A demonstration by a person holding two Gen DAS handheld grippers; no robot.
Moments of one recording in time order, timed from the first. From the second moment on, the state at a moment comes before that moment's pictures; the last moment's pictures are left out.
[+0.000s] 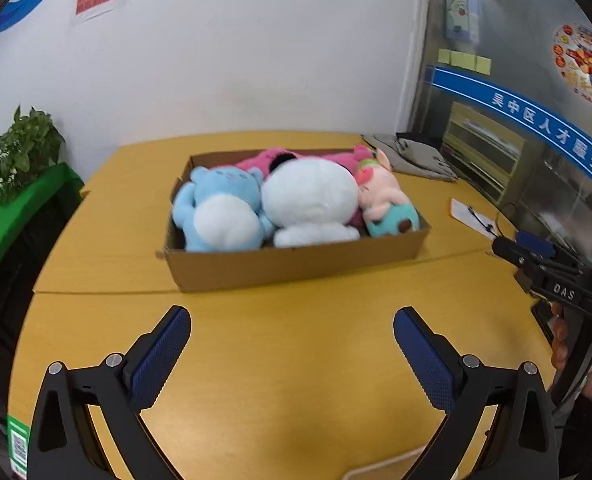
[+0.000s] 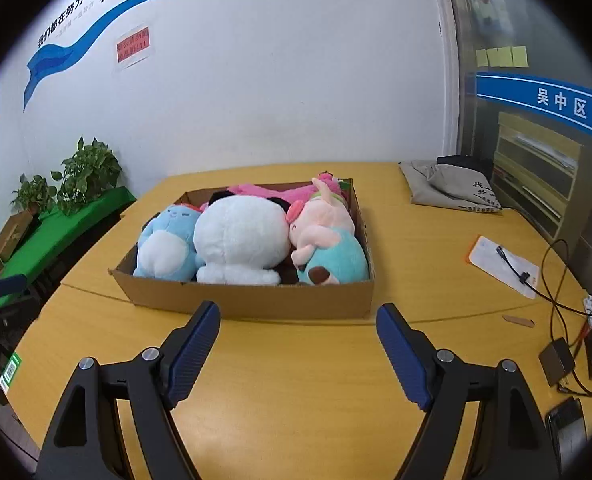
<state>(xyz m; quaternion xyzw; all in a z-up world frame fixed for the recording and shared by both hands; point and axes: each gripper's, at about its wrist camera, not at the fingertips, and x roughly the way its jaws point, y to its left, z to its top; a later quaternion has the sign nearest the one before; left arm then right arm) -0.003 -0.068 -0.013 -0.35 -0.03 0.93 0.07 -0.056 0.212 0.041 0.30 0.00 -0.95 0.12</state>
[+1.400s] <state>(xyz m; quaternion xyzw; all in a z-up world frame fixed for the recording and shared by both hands) 0.082 -0.019 -0.175 -0.55 -0.03 0.82 0.15 0.082 0.204 -0.118 0.50 0.02 -0.85 0.15</state>
